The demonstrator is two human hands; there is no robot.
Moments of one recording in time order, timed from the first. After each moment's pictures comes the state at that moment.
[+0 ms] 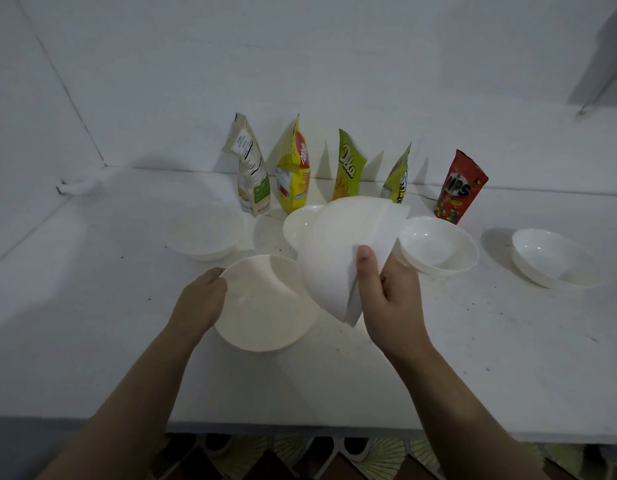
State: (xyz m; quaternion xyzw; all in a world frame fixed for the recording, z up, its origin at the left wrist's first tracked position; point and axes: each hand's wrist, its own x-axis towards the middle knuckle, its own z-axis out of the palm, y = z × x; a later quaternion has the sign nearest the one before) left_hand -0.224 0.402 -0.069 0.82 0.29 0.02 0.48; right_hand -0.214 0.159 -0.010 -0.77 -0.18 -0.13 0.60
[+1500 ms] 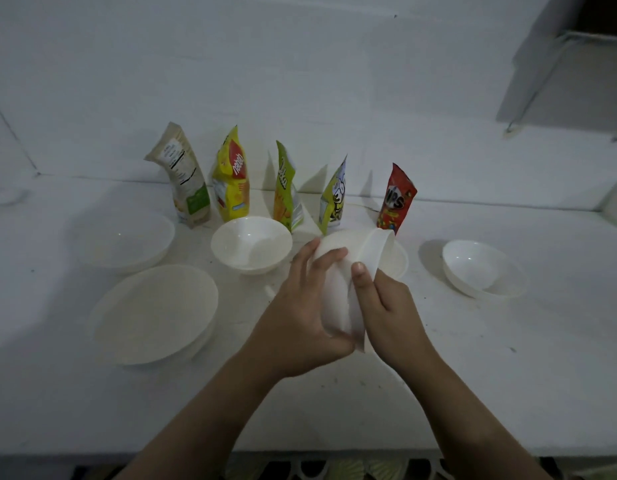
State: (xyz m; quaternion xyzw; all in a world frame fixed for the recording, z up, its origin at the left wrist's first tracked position) left_hand -0.202 0.171 -0.030 0.88 -0.14 0.13 0.43; right_hand -0.179 0.028 -0.009 -0.80 -0.17 -0.03 0.58
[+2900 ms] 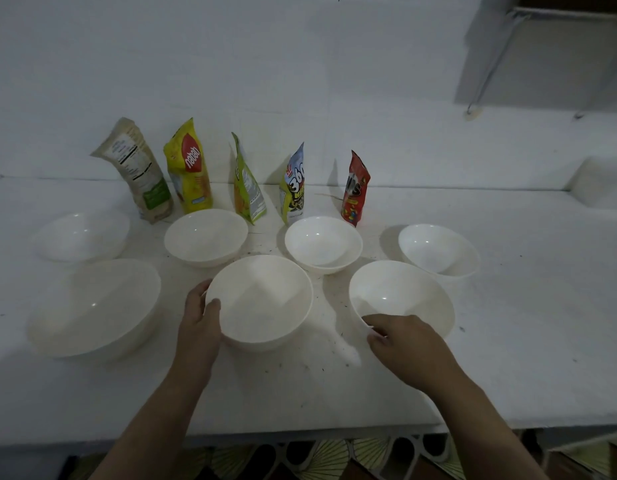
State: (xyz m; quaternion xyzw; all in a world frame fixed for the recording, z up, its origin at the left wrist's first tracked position) left_hand -0.196 0.176 -0.113 0.68 0.25 0.17 0.67; right_hand -0.168 -0.116 -0.071 -0.97 -0.15 0.07 0.18
